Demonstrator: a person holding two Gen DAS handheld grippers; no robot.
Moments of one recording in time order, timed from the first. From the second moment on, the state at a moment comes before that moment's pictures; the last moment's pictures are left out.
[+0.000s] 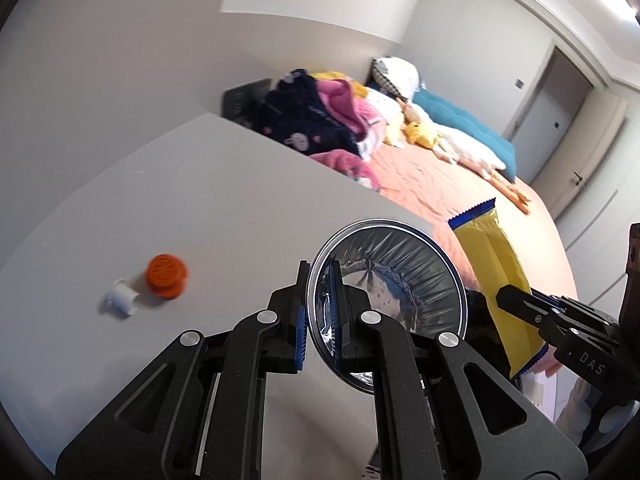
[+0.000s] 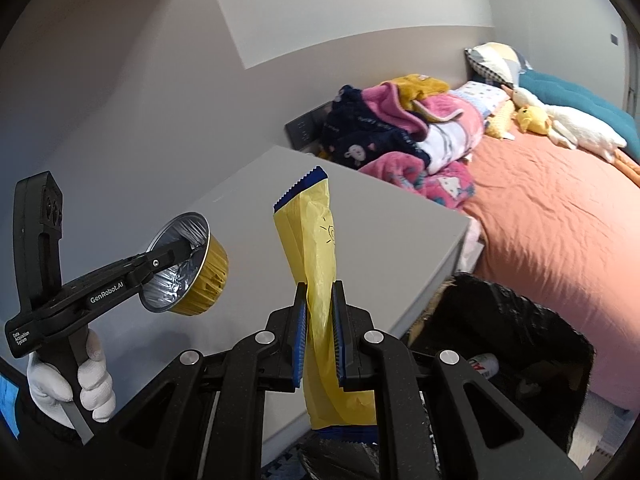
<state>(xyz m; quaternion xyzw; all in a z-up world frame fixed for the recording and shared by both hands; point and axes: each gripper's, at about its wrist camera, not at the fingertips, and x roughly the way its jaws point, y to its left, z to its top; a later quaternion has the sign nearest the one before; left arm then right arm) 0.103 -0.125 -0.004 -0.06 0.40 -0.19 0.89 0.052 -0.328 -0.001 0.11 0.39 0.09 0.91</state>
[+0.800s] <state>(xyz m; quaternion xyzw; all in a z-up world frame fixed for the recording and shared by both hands) 0.089 -0.240 0.005 0.00 0.40 -0.31 0.86 -0.001 -0.417 0.005 0.15 0.37 -0.01 0.92</state>
